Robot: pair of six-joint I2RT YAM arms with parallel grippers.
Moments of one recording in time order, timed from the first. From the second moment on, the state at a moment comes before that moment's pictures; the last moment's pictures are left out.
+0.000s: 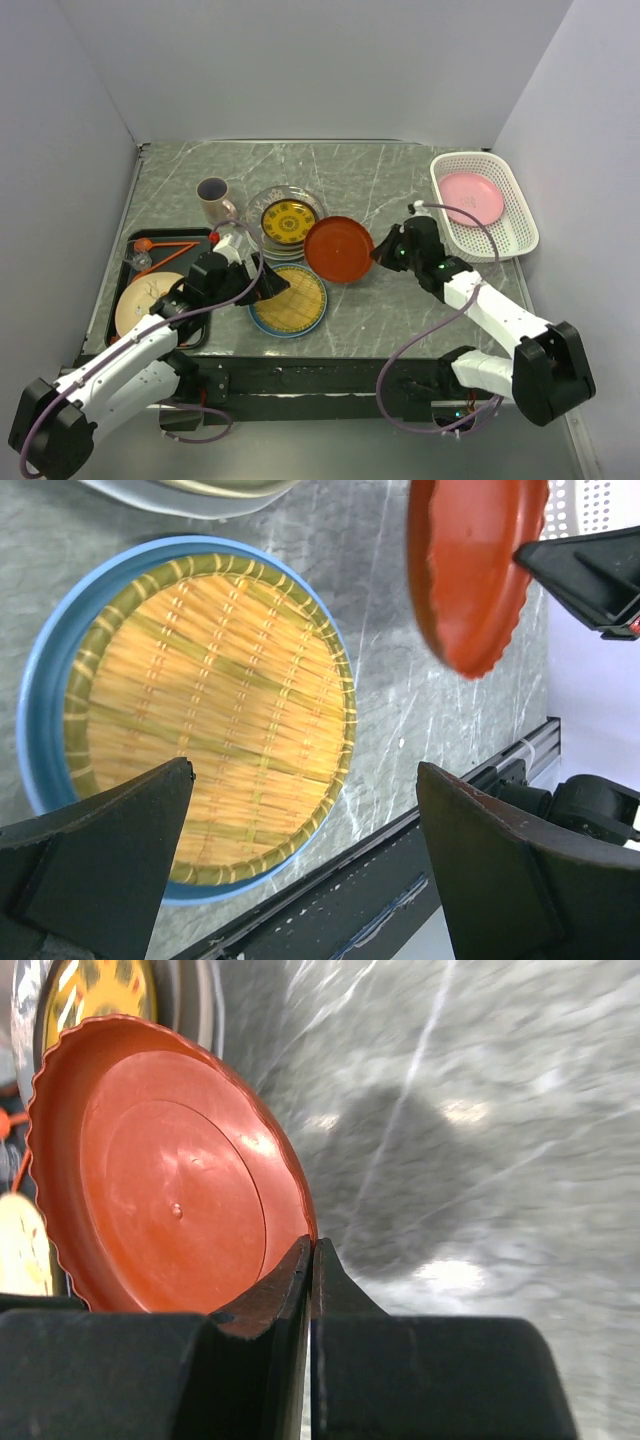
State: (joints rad) left arm -0.56 0.82 0.43 -0.14 0.19 -0.83; right arm 0.41 1.15 0.64 -0.12 -0.06 0.71
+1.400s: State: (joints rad) left arm -0.56 0.66 0.37 -0.12 0.22 -0.87; right arm -0.10 1.20 0.71 -0.18 -0.30 0.63
